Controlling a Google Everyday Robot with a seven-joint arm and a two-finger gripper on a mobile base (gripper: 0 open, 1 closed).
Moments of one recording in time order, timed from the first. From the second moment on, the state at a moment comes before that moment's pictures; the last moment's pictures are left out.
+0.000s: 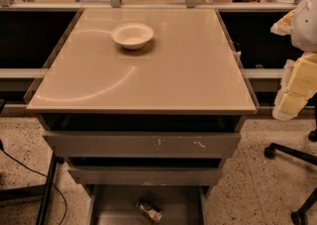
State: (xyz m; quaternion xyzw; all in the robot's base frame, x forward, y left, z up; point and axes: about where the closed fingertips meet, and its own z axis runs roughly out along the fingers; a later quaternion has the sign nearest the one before) arm 0.438 -0.217 0.976 -0.60 0.78 -0.03 0.16
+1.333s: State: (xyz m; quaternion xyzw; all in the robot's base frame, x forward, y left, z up) arm 0.367 -0.191 0.887 -0.62 0.74 0.03 0.28
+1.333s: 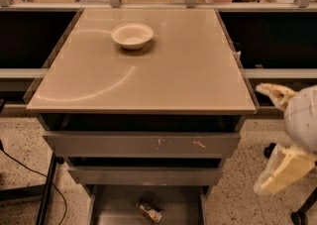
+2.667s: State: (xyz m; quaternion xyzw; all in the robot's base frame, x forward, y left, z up) arm 0.343 -0.066 0.596 -0.49 0.78 0.26 0.30
